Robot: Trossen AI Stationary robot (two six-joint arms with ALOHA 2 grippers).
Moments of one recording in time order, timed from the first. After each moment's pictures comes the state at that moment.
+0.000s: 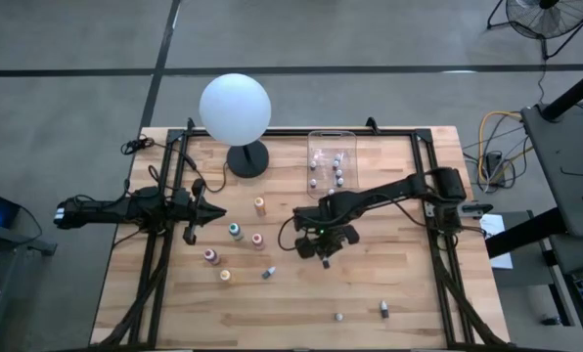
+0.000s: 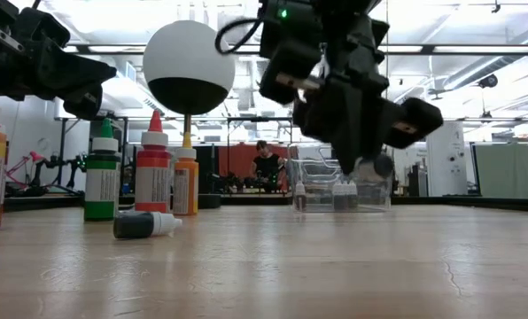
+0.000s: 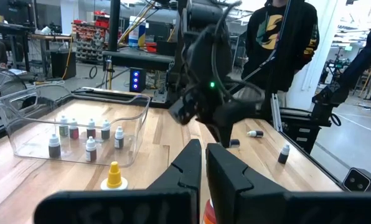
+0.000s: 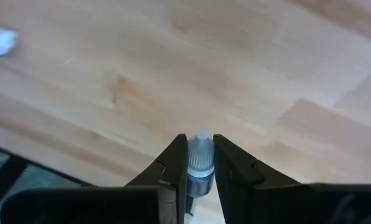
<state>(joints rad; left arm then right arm) -0.02 0.04 0.01 0.02 0.02 -0.13 0.09 1.95 1.39 -0.82 -0.44 1.34</state>
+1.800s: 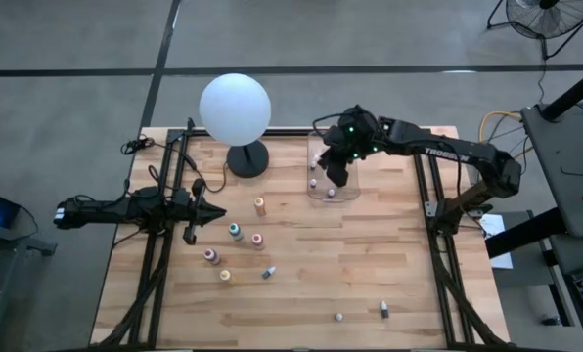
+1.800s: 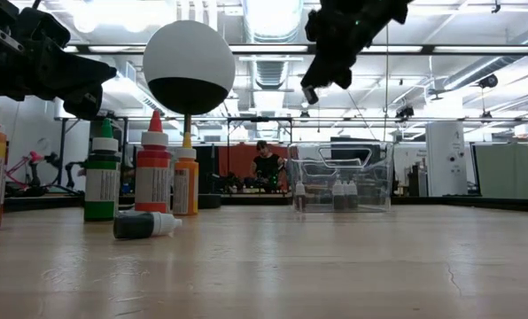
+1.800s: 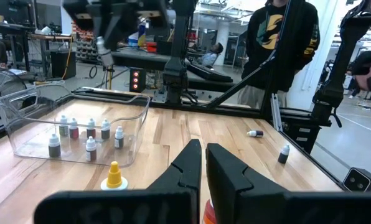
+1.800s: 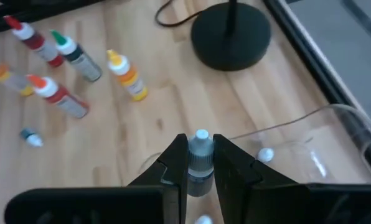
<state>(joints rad) -0.02 0.04 0.01 0.02 0.02 -0.13 -0.40 1.49 1.30 -0.58 -0.21 0.02</state>
